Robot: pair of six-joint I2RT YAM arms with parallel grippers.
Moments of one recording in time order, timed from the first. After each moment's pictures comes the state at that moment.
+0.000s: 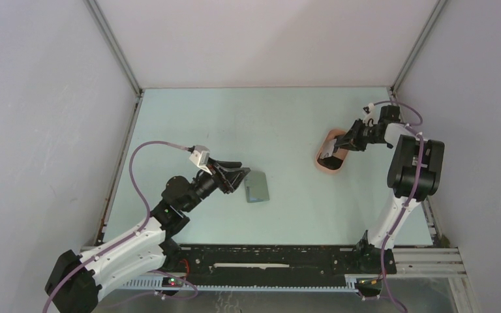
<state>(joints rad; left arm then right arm) -0.71 0.77 0.32 0.56 0.11 -0.47 -0.25 1.96 1.29 -0.43 -0.80 0.24</state>
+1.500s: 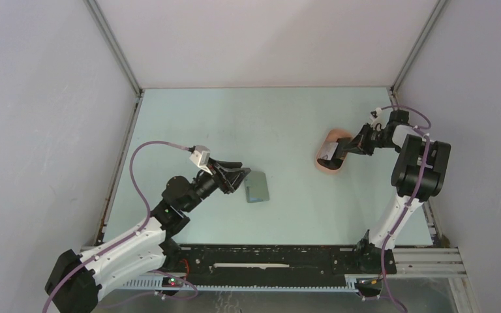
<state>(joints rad) -0.71 0.77 0.32 0.56 0.11 -0.47 -0.33 1.98 1.29 -0.50 -0.83 0.15</state>
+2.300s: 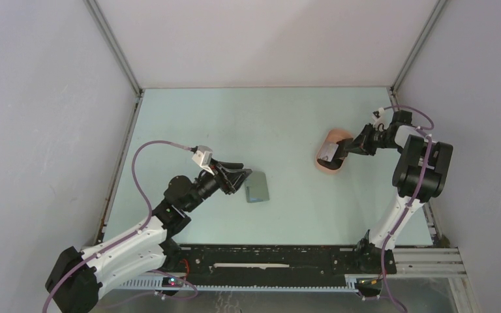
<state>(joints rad) -0.72 0.80 0.32 0.57 0.11 -0.47 -0.35 1.97 1.29 -0.51 -0.85 0.11</state>
